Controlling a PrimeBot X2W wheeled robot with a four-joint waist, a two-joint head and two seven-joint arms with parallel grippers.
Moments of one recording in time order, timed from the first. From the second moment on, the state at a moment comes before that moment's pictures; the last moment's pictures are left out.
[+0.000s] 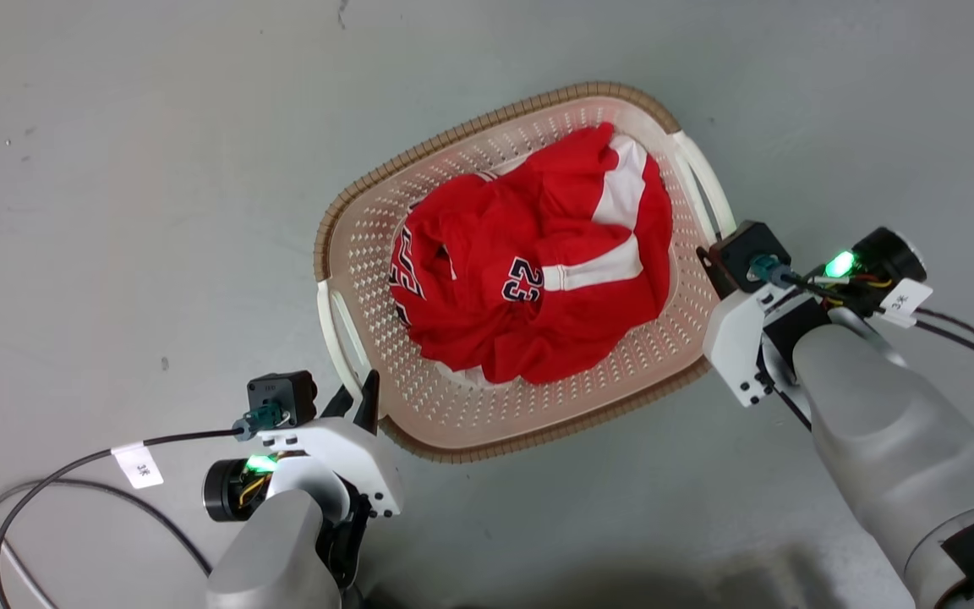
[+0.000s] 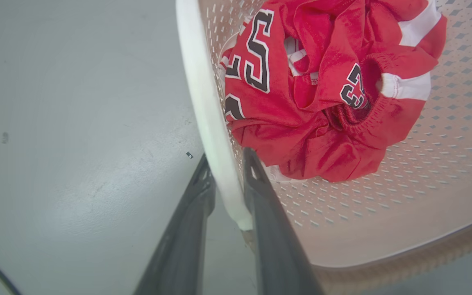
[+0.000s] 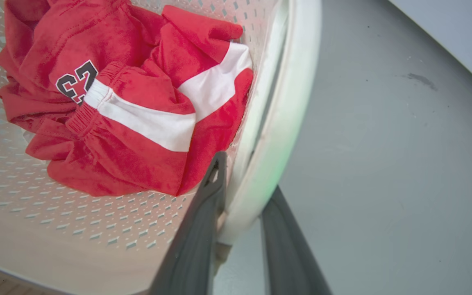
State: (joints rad) left arm -0.55 0.04 -0.23 1.00 -0.44 -0.06 -0.26; right arm -0.95 -0.11 0.54 1.28 -0.04 0.13 -0.26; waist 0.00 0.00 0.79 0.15
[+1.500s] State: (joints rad) left arm -0.51 0.10 -0.18 1.26 -0.34 -0.12 -0.25; right arm -0.66 -0.06 0.90 1.25 0.39 0.12 -0.09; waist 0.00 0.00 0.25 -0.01
